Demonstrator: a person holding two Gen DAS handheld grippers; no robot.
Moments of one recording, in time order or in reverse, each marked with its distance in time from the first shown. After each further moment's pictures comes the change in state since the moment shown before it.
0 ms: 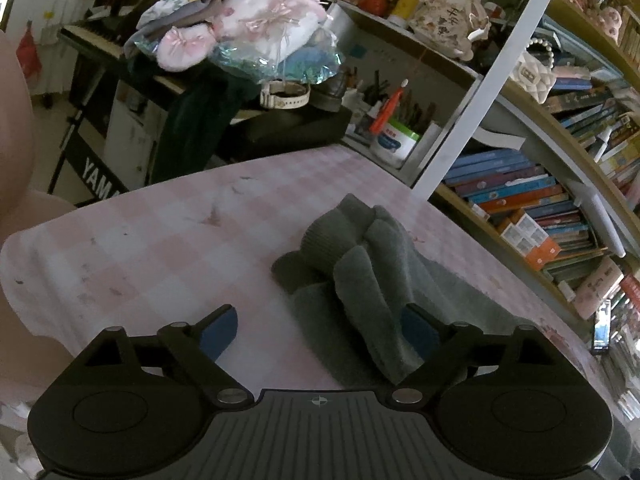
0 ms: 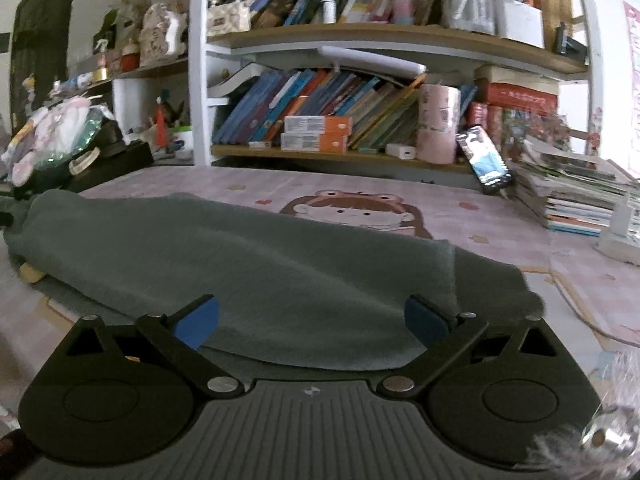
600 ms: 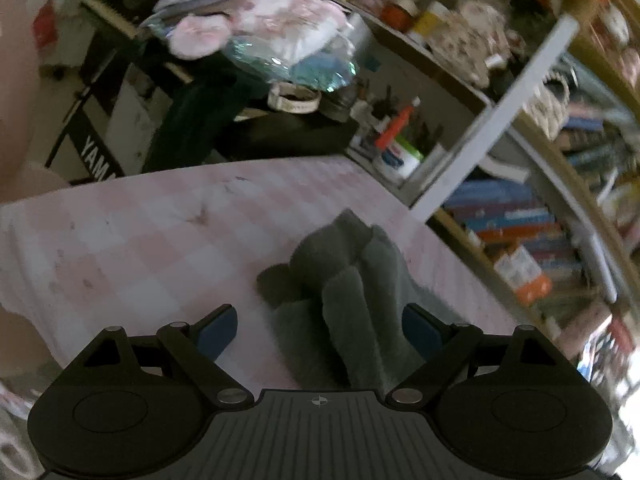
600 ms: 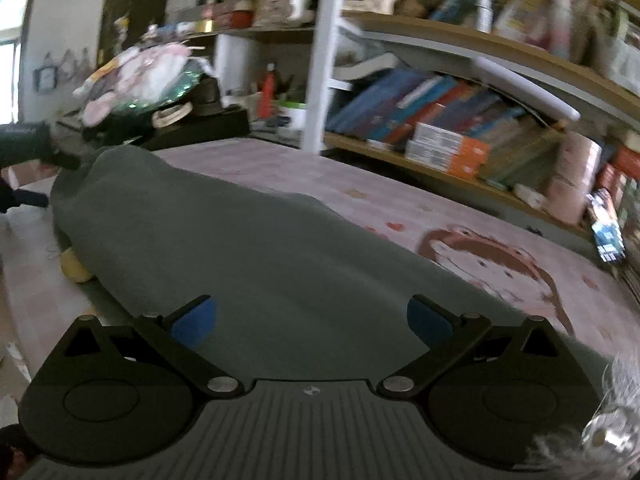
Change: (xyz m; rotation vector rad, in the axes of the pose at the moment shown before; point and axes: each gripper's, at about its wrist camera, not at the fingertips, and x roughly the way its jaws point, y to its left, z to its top) left arm 0.012 0.001 0.002 -0.146 -0.044 -0.021; right arm 0.082 0.100 0.039 -0.256 0.038 0.206
